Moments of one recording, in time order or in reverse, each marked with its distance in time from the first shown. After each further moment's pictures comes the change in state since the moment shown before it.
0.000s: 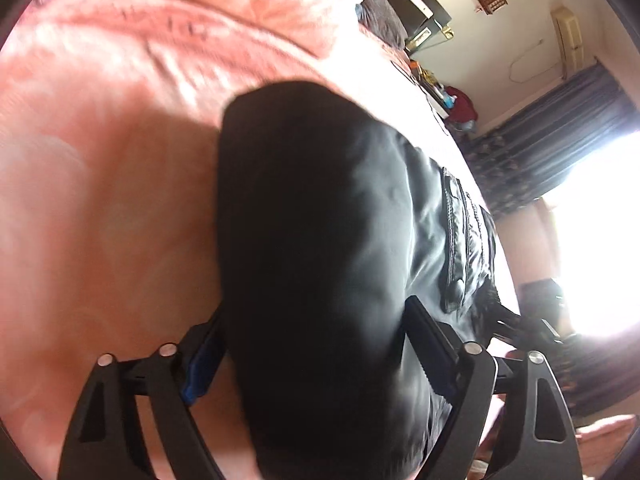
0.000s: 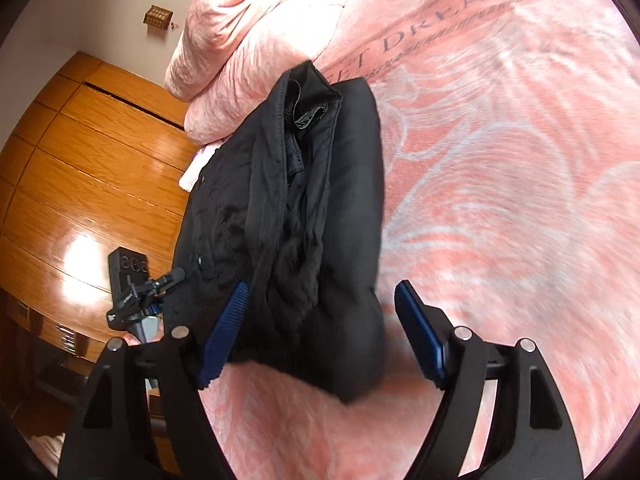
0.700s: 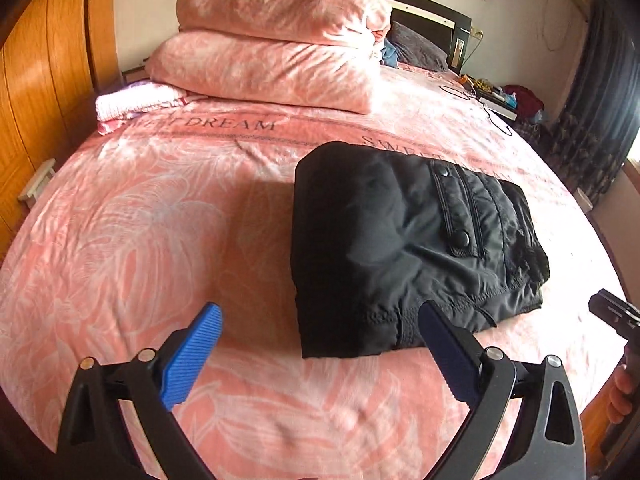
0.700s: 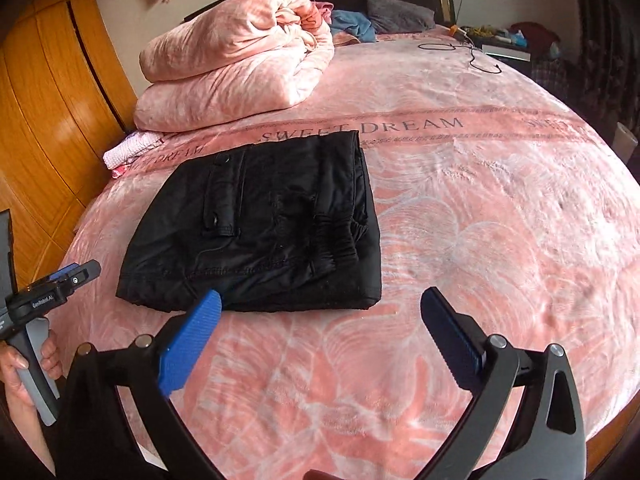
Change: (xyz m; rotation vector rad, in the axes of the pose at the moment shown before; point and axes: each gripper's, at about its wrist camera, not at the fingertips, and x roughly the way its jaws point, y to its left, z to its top) left arm -0.103 -0.085 -0.071 0.181 -0.203 0.477; right arm -0.041 0.157 -0.074 -0.261 -0.206 -0.531
